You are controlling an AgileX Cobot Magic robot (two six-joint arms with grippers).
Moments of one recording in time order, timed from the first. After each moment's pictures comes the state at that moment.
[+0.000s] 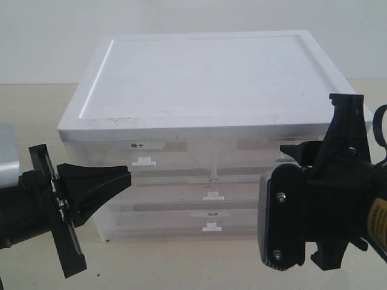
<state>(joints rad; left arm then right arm) -0.25 1.52 -0.20 0.80 -1.21 -0.18 1.13 1.09 -0.44 -1.53 0.68 0.58</state>
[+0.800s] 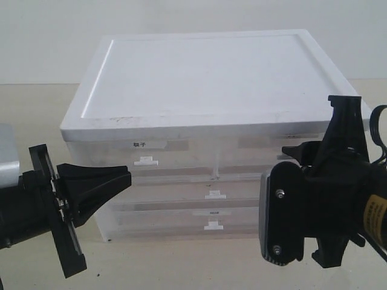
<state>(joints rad) -0.25 1.52 -0.20 0.80 -1.21 -0.18 1.08 1.11 -0.44 -1.54 0.64 0.58</state>
